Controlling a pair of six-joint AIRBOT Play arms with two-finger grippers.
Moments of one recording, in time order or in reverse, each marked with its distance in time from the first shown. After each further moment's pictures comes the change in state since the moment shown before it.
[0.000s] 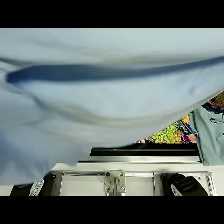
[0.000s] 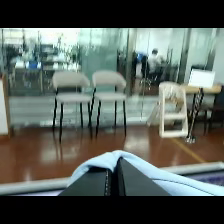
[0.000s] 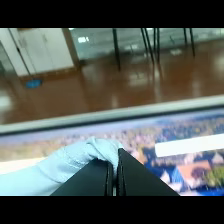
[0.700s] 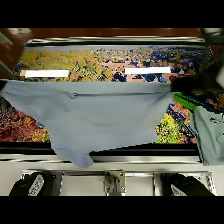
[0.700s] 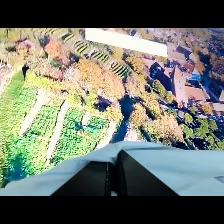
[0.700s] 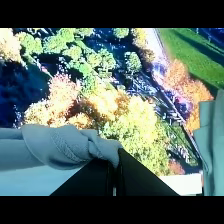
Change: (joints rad) left arm -0.001 -0.086 -0.658 0.097 -0.045 -0.023; right arm 0.000 -0.441 -0.290 -0.028 0.227 -0.089
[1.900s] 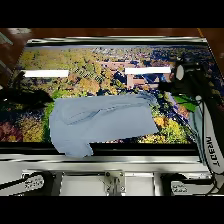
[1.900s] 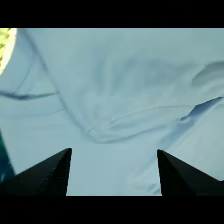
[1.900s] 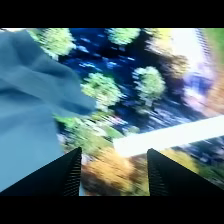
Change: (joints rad) left arm -0.006 -0.612 -0.072 0.050 -0.077 0.079; right arm -0.266 -0.408 -0.055 0.075 -0.194 0.018
